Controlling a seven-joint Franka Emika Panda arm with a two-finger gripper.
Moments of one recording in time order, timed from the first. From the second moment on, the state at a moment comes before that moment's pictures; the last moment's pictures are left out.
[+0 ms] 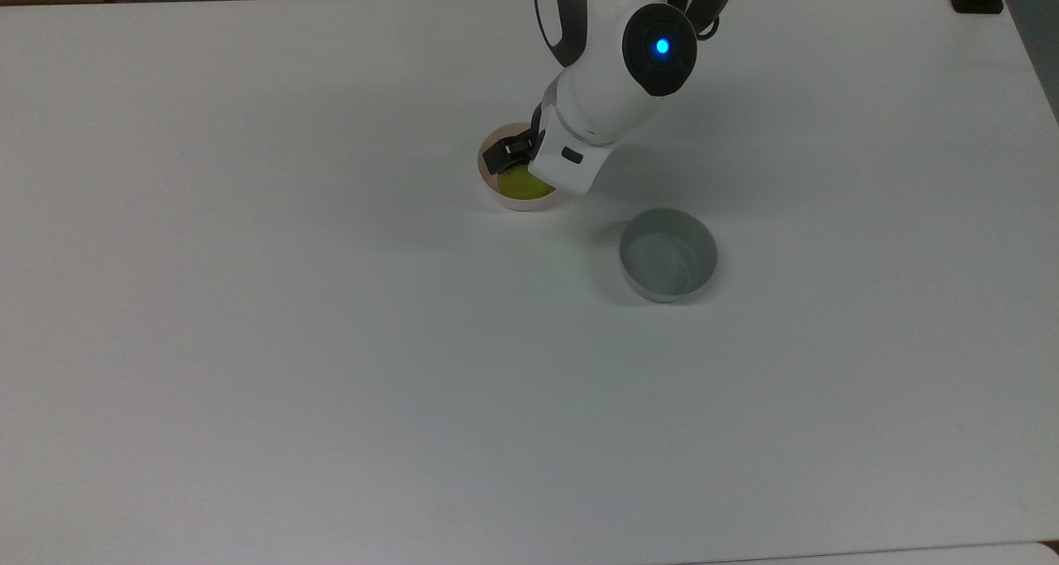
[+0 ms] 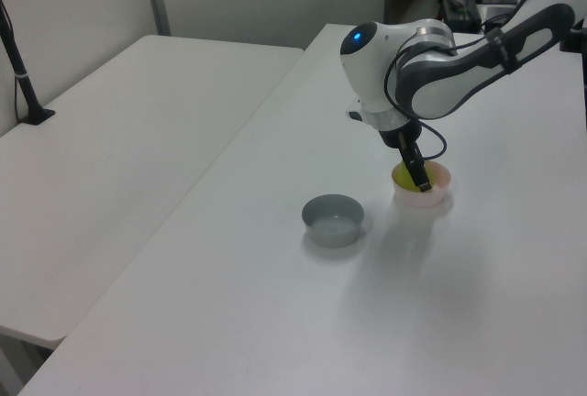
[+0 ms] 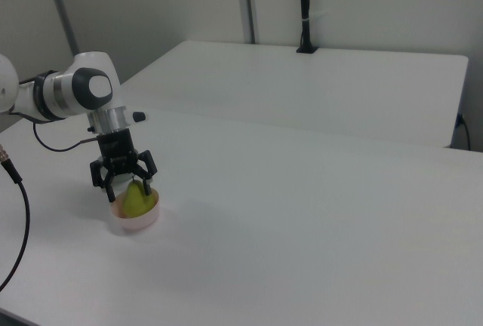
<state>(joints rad) 0.54 0.40 -0.26 -1.74 -0.12 1.76 -0.16</state>
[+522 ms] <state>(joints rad) 0.50 0.30 -0.26 -1.69 -0.12 1.72 -0.15</state>
